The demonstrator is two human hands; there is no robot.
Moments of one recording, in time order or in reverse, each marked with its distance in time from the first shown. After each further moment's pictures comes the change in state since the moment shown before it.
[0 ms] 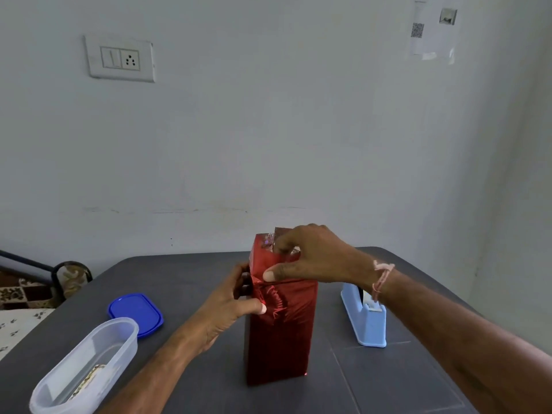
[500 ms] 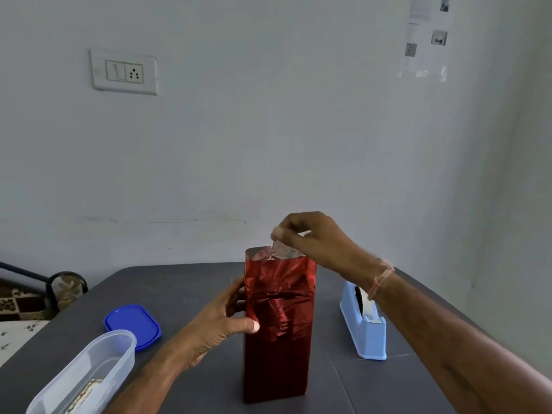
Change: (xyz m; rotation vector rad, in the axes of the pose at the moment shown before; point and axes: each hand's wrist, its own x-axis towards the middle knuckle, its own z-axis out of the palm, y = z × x) left_hand -0.006 -0.004 -0.015 0.023 -0.080 0.041; right_hand 0.010 0.001 -0.014 0.437 0.223 0.098
